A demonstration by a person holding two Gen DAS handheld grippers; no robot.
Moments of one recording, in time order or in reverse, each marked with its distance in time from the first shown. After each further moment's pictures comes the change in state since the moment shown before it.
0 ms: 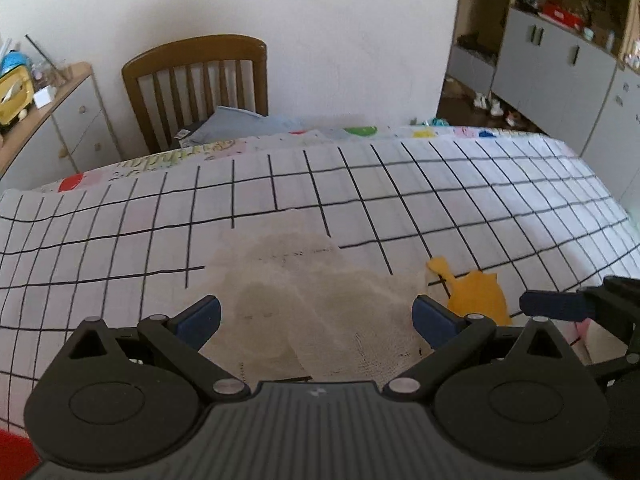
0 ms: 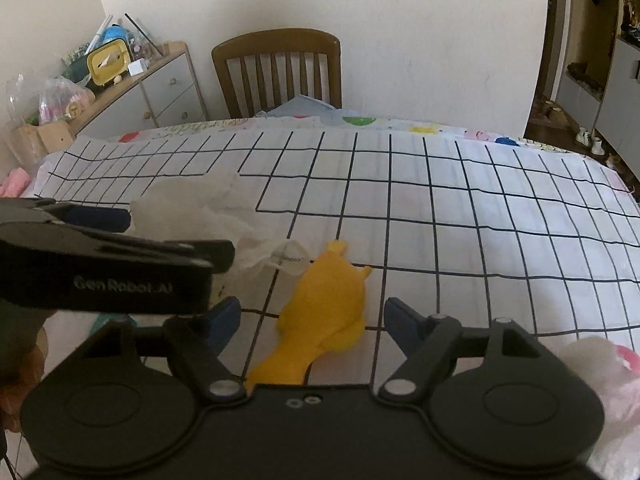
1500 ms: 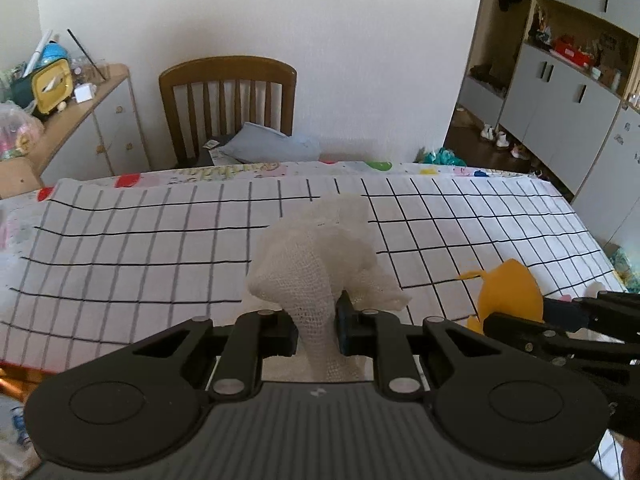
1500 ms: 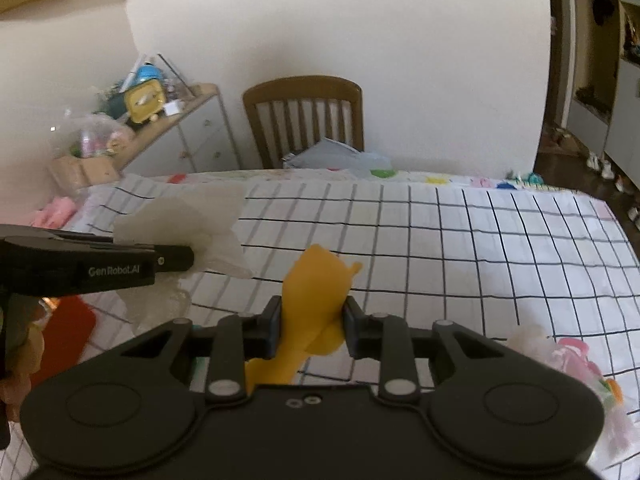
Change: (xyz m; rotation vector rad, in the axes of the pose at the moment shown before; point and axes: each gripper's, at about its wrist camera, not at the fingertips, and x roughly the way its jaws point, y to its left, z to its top) left arm -0.099 0.035 -0.009 -0.090 -0.060 0.009; right arm -0.076 0.026 0.005 -0.010 -0.118 0.060
